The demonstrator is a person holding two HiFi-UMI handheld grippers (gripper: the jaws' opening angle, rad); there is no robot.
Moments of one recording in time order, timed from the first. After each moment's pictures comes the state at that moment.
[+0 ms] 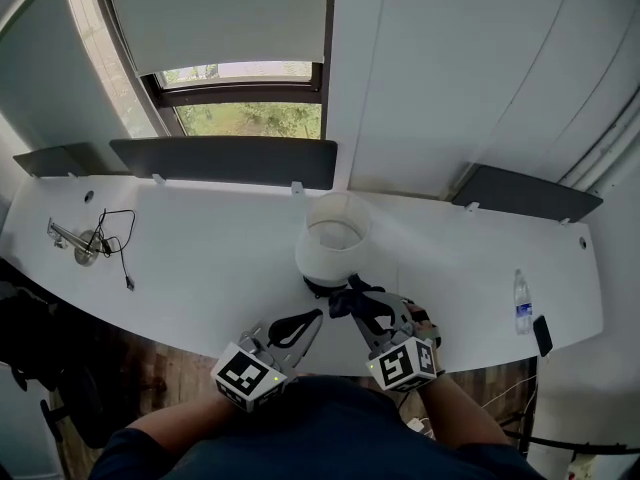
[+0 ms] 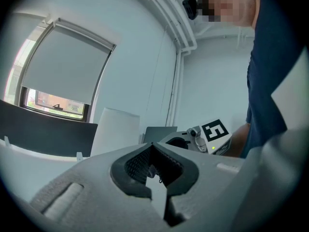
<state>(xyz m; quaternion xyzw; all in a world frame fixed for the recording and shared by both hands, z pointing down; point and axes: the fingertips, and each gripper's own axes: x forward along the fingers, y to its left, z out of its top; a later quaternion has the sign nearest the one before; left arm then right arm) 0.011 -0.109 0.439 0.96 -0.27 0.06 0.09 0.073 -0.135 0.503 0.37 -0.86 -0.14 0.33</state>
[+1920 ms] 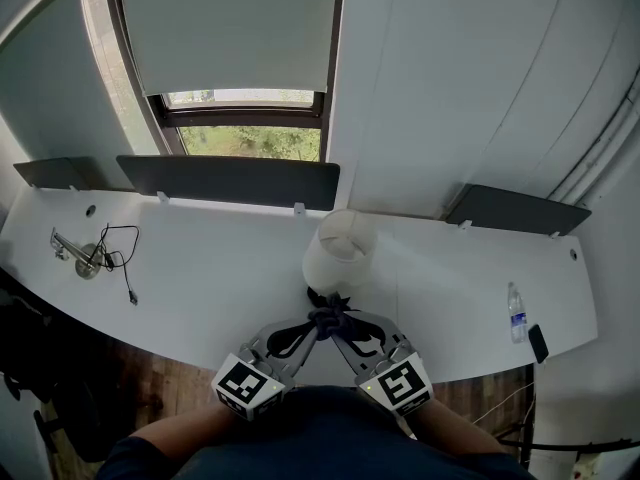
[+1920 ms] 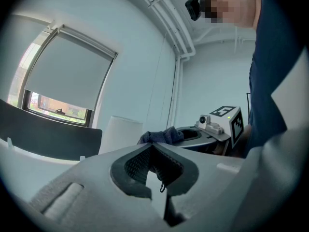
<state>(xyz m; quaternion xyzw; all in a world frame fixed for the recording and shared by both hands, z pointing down) -0.019 -0.099 0.425 0.96 -0.27 0.02 0.09 0.009 -0.104 0.431 0.39 -0.90 -0.02 0.16</state>
